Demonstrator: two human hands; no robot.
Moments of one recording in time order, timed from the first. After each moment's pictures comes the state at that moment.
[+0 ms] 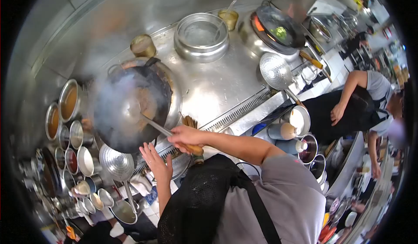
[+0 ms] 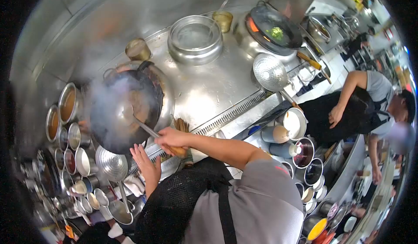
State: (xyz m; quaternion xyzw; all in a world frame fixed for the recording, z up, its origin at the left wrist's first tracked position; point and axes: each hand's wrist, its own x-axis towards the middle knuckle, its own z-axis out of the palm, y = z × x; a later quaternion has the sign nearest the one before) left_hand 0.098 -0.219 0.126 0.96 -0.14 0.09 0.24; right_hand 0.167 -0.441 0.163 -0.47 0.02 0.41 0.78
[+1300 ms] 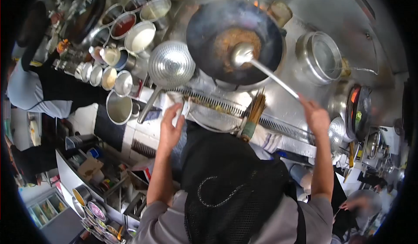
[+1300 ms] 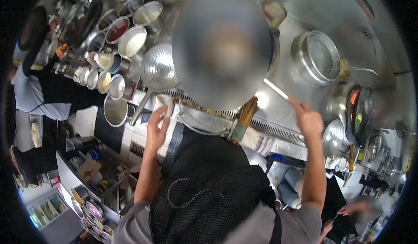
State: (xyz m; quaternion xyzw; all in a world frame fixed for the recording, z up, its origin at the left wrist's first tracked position) left_hand -0.010 -0.098 0.135 0.85 0.16 0.12 0.49; right_hand 0.203 -0.551 0.233 -0.96 -0.28 0.01 -0.09
